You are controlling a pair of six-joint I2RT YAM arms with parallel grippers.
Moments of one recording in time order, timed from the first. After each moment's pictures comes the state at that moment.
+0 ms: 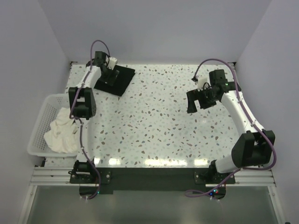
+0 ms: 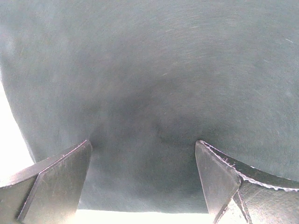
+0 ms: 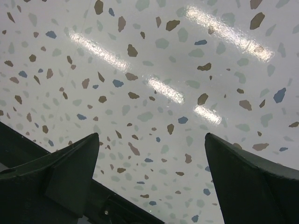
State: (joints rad) left arm -0.05 2.48 2.21 -0.74 0.00 0.39; right arm 0.10 1.47 1.31 -0.98 -0.36 -0.22
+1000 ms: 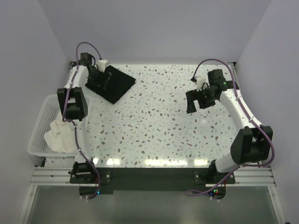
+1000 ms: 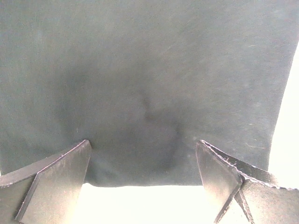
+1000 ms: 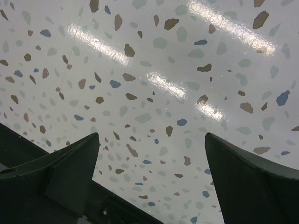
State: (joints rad) left arm 0.10 2.38 2.10 -0.88 0.37 0.45; right arm 0.10 1.52 1.32 -0.97 -0.36 -0.23
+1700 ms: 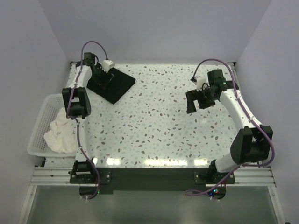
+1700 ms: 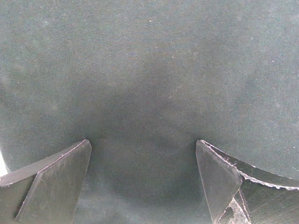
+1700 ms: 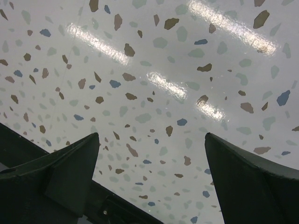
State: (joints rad) left arm 0.08 2.52 2.26 -0.86 0.41 0.72; right arm 0.10 1.52 1.32 -0.97 -0.36 -0.23
